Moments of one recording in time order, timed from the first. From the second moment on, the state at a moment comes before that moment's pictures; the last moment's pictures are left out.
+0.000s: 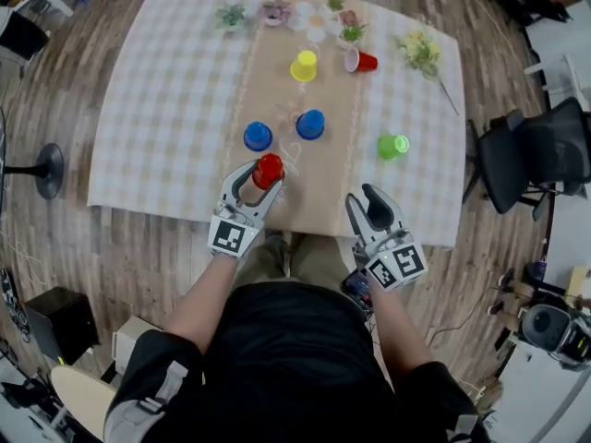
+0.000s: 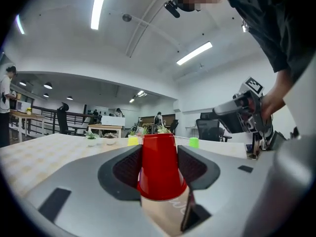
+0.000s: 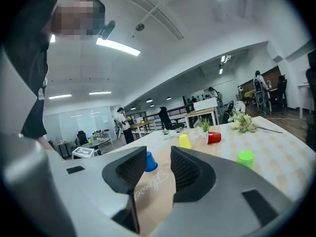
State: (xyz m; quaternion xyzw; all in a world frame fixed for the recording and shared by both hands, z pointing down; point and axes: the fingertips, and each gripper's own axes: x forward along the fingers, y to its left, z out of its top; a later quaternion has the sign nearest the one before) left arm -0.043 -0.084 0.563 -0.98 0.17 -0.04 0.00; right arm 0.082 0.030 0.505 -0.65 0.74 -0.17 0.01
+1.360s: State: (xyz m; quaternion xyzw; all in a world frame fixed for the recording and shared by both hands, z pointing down) left arm -0.057 -0.084 0.636 -0.96 0.17 -0.21 -0.04; right arm 0.067 0.000 0.519 -0.63 0.75 -0.17 0.00
